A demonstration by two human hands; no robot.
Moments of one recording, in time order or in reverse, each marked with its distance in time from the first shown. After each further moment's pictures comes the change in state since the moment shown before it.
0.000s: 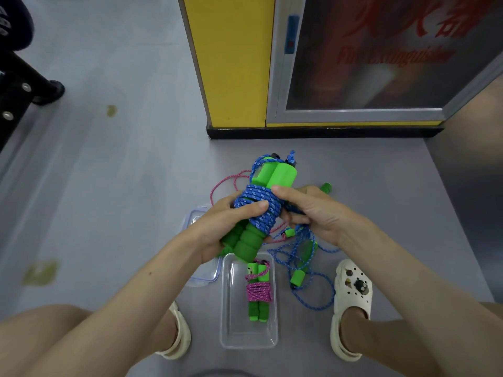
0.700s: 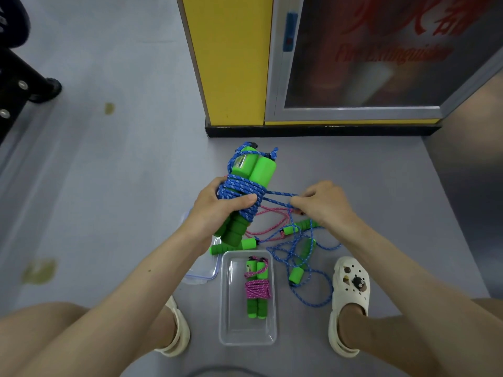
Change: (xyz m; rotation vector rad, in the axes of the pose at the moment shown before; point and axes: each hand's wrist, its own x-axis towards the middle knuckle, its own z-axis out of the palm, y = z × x) left_hand 0.008 0.000 -0.010 0.089 0.335 0.151; right_hand 0.013 0.019 -0.020 -0.687 0.492 0.093
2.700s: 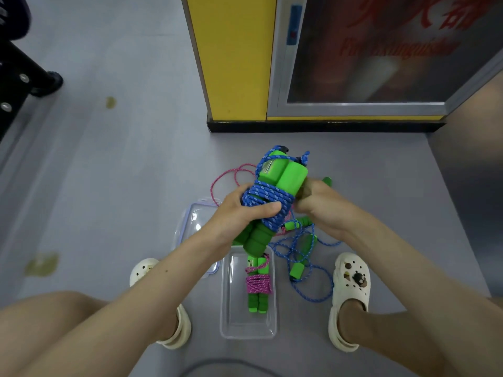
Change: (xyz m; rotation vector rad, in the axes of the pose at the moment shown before) left_hand -0.012 -0.012 0.020 -0.024 -0.243 -0.013; right_hand -0.009 -0.002 0.004 0.529 -0.387 -0.150
